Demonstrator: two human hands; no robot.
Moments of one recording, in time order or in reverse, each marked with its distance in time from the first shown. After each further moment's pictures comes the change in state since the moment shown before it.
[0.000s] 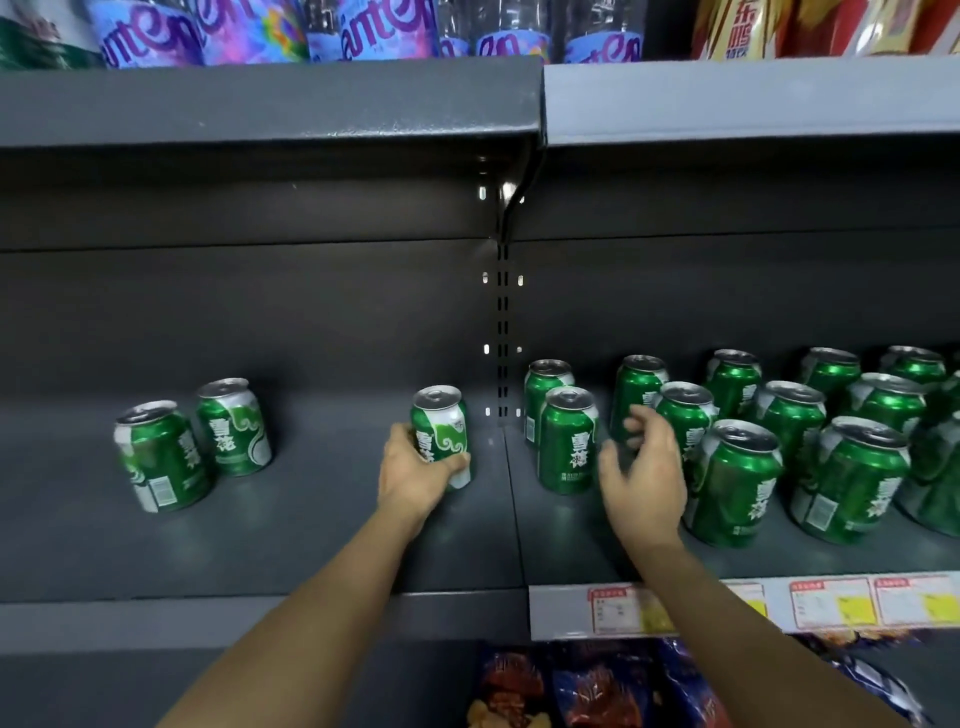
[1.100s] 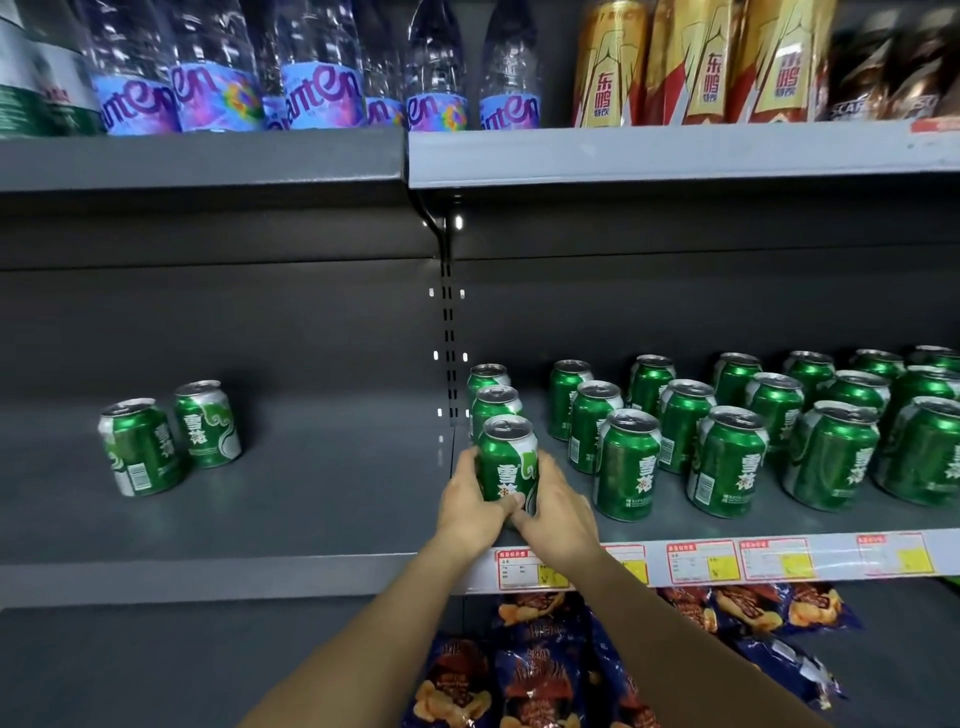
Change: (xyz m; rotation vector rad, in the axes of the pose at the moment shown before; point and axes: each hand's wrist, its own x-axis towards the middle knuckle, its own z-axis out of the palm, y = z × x) left_hand -0.119 0.039 0.084 -0.031 -0.259 0.126; right_hand -0.035 0.001 -0.054 -0.157 -0.600 -0.008
